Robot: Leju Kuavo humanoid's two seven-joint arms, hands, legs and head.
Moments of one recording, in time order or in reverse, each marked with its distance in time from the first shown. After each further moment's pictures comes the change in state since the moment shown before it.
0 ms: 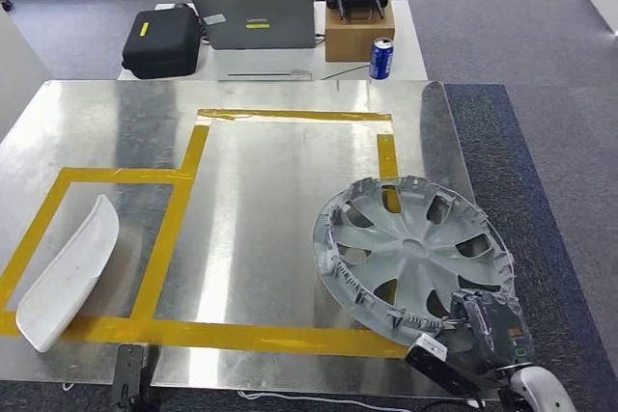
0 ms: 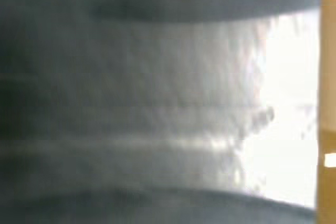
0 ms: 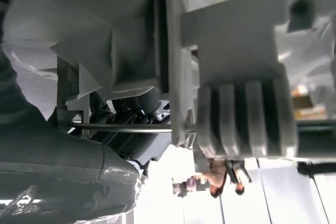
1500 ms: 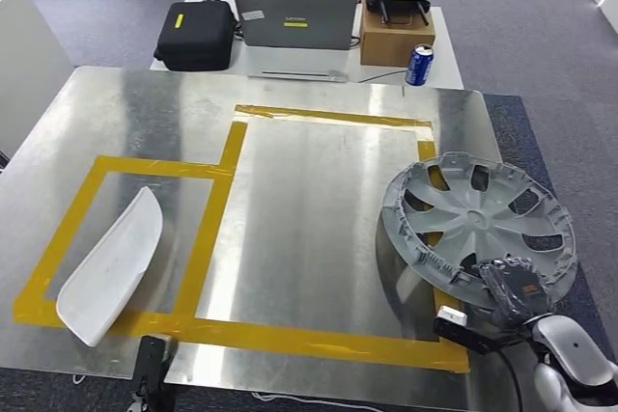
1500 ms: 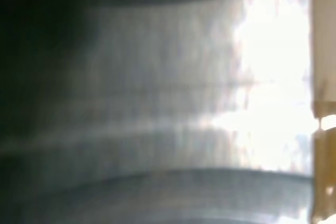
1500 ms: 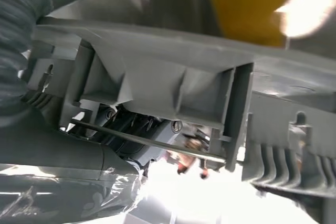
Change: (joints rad) left arm -0.061 0.005 -0.093 0.083 -0.011 0.010 -0.022; right arm -0.241 -0.031 -0.120 0.219 0.213 0.110 -0.261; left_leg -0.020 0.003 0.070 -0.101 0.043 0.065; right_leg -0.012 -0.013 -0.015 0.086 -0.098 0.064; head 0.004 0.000
